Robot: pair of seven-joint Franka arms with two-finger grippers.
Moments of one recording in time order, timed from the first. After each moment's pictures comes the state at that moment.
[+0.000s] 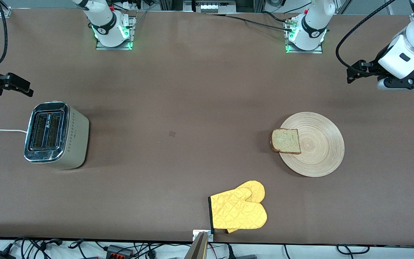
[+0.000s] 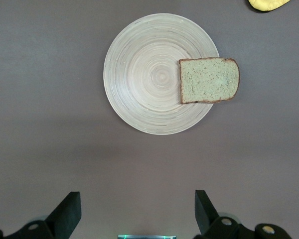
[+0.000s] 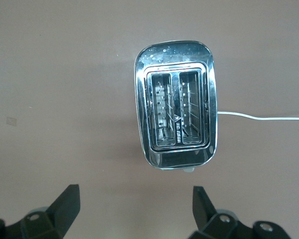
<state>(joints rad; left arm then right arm) 0.10 -0.12 -0.16 -1.81 0.00 1.60 -0.07 -0.02 0.02 -0.05 -1.64 -0.01 1.63 -0.03</state>
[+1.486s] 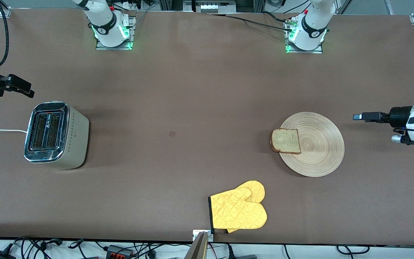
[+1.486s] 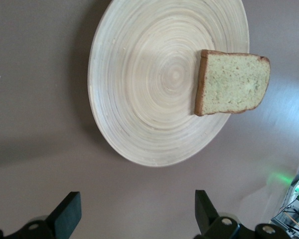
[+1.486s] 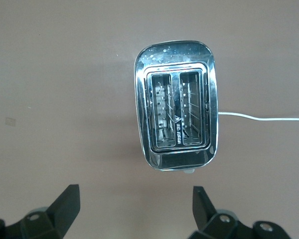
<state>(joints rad) 0.50 0.48 -0.14 -1.74 -0.38 1.72 0.51 -0.02 0.03 -0.05 -1.64 -0.01 1.64 -0.04</state>
